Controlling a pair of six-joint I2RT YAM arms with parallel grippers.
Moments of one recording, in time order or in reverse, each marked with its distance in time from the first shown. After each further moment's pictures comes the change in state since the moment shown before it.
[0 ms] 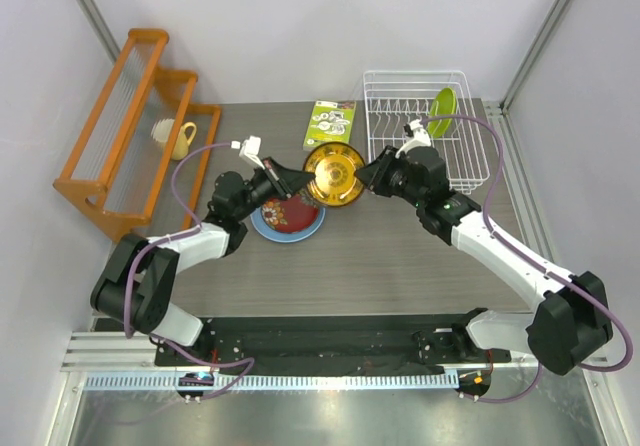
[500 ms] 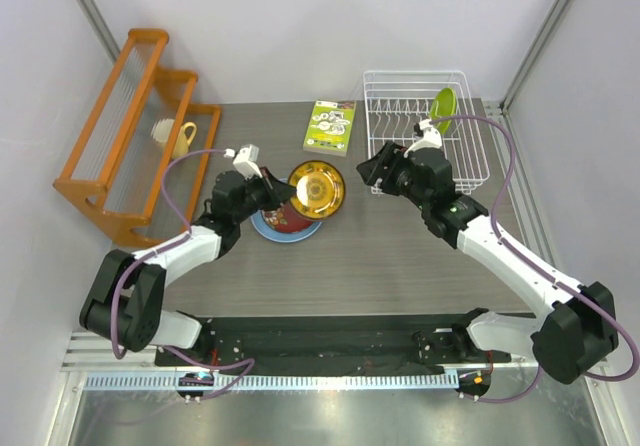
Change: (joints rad) left arm 0.019 -0.096 0.000 -0.394 -0.154 0.223; right arm 0.000 -0.042 -0.004 -0.042 0.106 -0.028
